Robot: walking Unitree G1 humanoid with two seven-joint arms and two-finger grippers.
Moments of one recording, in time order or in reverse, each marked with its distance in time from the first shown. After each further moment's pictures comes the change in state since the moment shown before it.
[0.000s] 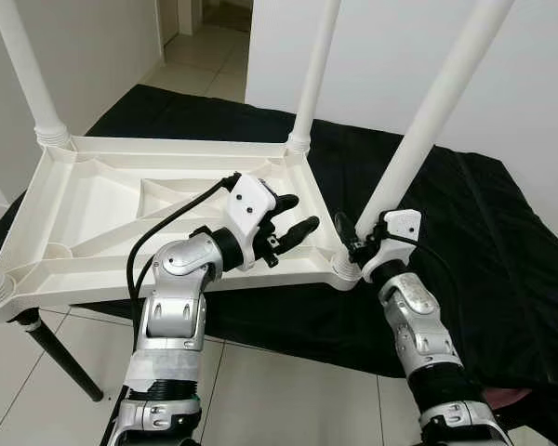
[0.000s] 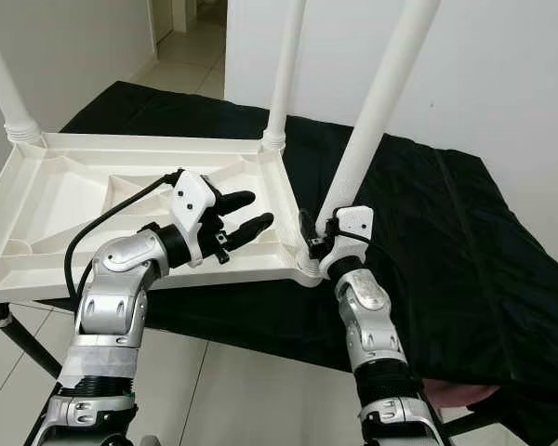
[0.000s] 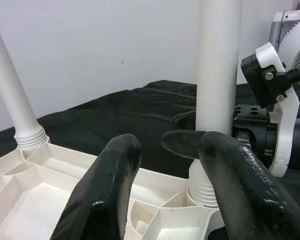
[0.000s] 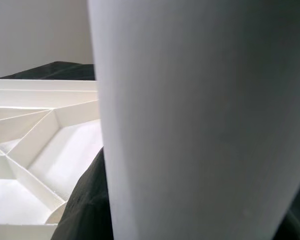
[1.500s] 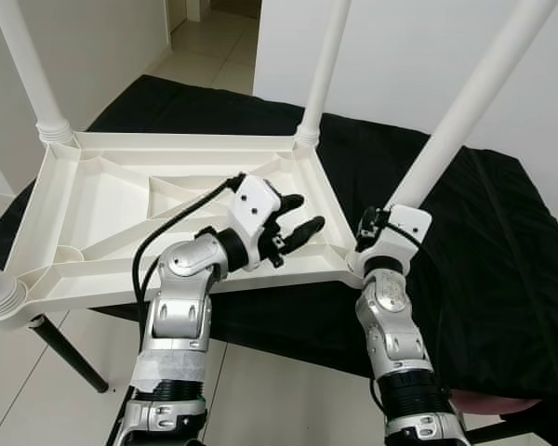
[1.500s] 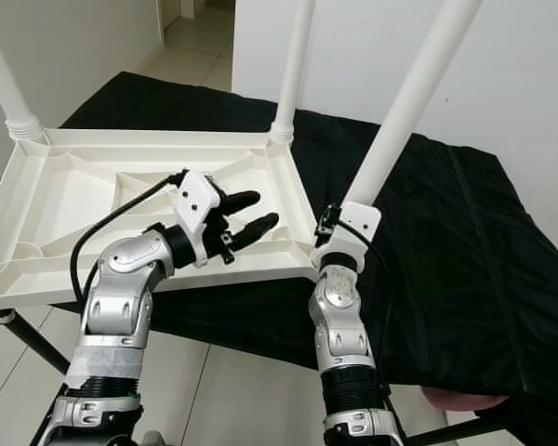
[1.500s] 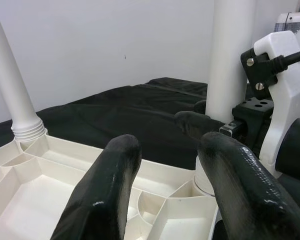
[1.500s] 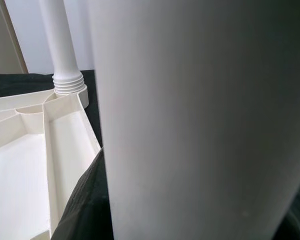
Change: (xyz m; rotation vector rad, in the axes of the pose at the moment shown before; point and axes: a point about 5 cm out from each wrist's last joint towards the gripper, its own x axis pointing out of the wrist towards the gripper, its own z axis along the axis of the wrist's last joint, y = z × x) left arm 0.004 -0.004 0.001 -0.006 -0.017 -0.005; right arm -0.003 0.017 0.027 0.015 -0.094 -0.471
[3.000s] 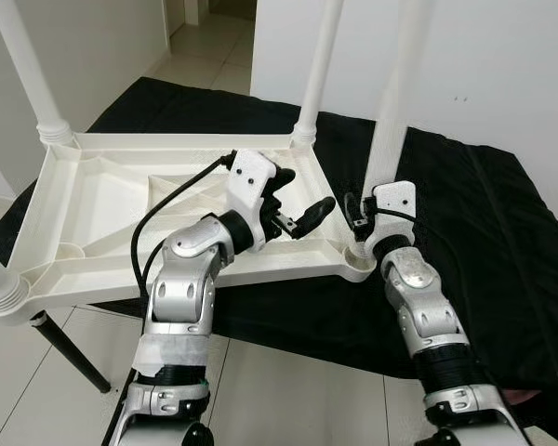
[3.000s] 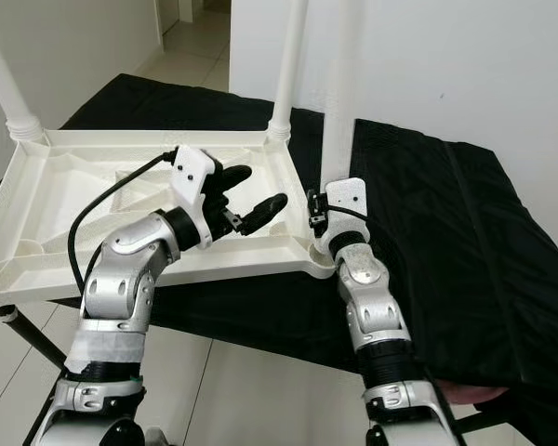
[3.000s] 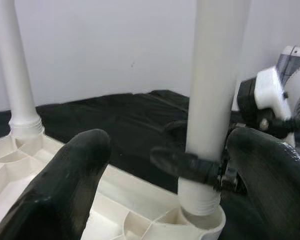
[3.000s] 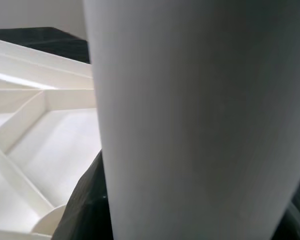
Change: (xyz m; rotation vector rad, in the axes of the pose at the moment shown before) left arm 0.015 0.009 0.025 -0.159 -0.062 0.018; right arm 0.024 0.005 0.017 -0.277 -0.007 0.553
